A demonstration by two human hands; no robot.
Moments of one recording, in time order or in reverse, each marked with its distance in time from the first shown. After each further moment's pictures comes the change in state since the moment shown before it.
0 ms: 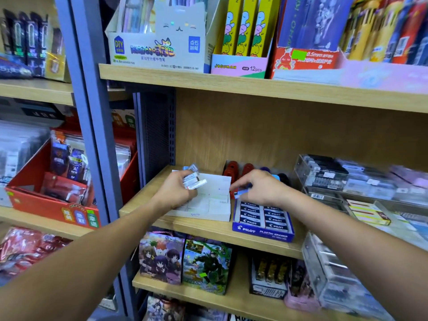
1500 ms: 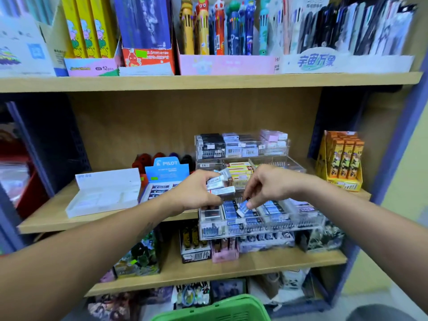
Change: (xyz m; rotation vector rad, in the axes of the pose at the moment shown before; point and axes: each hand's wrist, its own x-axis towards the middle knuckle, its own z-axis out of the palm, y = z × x) left_hand -0.094 0.177 0.203 0.039 -0.591 0.275; right_hand -0.223 0.145 -0.085 0.086 -0.078 0.157
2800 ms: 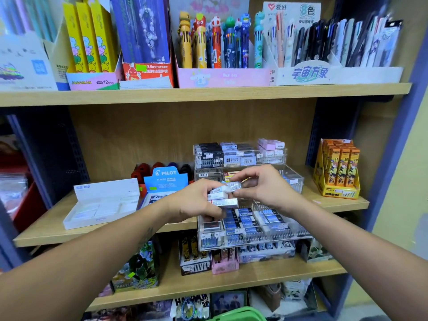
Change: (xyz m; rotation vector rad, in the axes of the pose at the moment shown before) left_hand -0.001 0.011 -0.003 -0.204 -0.199 0.013; right_hand 0.002 -0.008 0.022 0.578 0.404 -0.109
